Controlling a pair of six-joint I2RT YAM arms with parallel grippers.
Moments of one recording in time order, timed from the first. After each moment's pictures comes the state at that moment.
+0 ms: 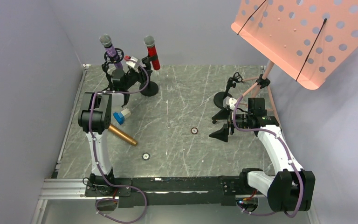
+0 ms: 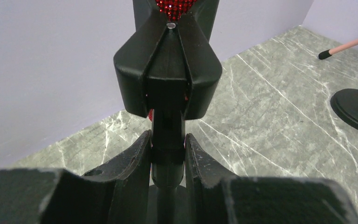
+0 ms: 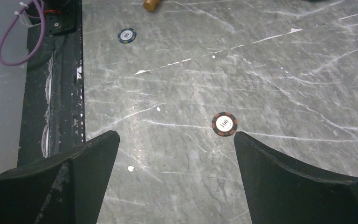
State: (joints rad) left arm -0.10 2.15 1.30 0.94 0.60 -0.10; right arm 0.01 1.09 0.77 -0.64 -1.22 -0.81
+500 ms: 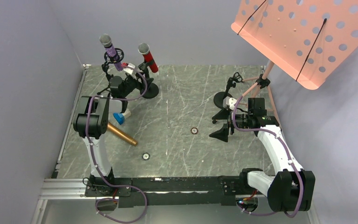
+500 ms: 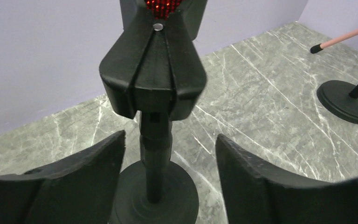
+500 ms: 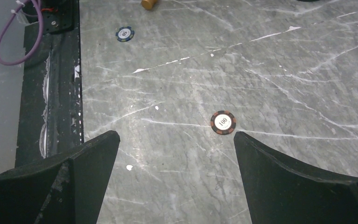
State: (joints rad) left arm -0.10 2.04 1.08 1.05 0.57 -0.12; right arm 0.01 1.09 0.77 -0.64 -1.22 -0.81
